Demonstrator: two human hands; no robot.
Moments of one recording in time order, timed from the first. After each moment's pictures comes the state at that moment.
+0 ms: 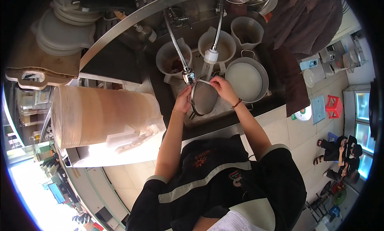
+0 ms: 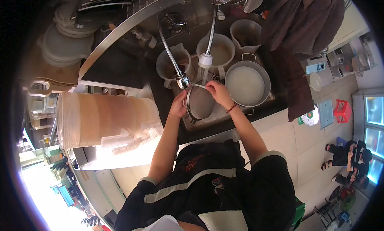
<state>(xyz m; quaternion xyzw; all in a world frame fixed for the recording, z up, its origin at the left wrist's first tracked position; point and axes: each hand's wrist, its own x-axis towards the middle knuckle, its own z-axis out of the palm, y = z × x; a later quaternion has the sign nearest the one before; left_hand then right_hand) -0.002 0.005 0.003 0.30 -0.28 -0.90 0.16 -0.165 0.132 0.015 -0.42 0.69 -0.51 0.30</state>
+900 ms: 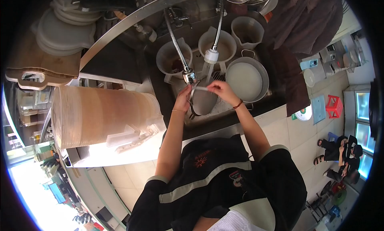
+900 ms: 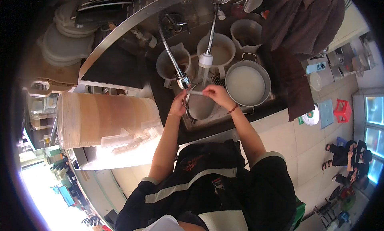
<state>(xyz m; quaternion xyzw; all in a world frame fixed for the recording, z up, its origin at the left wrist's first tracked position) -0.005 0.000 0.001 0.31 -0.29 -0.89 0.15 -0.159 0.134 0.015 -0.44 0.60 -0.55 0.37</state>
